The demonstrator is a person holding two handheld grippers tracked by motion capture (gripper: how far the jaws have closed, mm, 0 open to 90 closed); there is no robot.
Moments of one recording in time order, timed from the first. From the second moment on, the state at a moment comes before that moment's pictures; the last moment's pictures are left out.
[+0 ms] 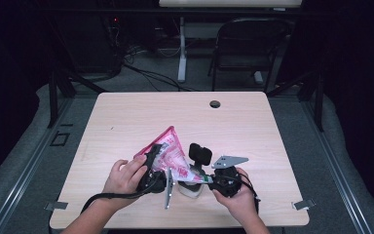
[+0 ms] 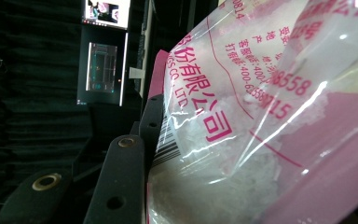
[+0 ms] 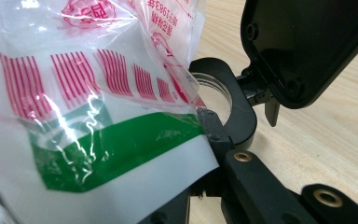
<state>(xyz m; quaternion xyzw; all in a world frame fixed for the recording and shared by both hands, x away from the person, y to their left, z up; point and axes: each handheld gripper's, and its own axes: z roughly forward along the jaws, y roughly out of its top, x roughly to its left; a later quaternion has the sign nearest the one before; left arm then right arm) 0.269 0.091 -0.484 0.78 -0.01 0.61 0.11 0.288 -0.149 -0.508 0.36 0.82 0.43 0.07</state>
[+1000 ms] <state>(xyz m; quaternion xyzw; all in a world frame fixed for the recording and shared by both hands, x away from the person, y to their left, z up) 0.266 0.089 -0.479 0.78 -0.02 0.62 0.11 0.289 -0.147 -0.509 0.36 0.82 0.43 0.07</state>
